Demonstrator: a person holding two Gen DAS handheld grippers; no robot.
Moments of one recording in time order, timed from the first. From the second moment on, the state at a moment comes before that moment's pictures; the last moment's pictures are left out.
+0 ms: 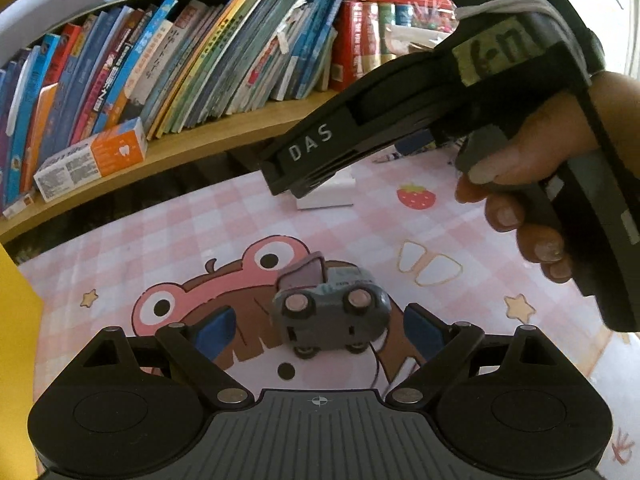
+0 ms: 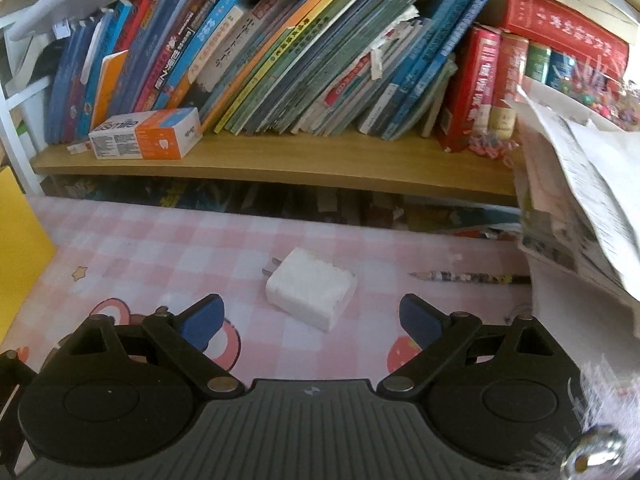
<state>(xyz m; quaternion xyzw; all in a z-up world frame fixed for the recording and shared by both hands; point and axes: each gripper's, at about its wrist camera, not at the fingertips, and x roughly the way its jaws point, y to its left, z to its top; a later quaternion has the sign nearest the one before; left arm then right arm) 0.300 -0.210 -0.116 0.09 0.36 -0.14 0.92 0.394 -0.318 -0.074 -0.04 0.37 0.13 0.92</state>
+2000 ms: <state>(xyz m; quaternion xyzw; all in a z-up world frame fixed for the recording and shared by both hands) 0.189 -0.121 -0.055 0.03 0.35 -0.10 0.93 0.270 -0.297 -0.045 -0.05 0.41 0.18 0.89</state>
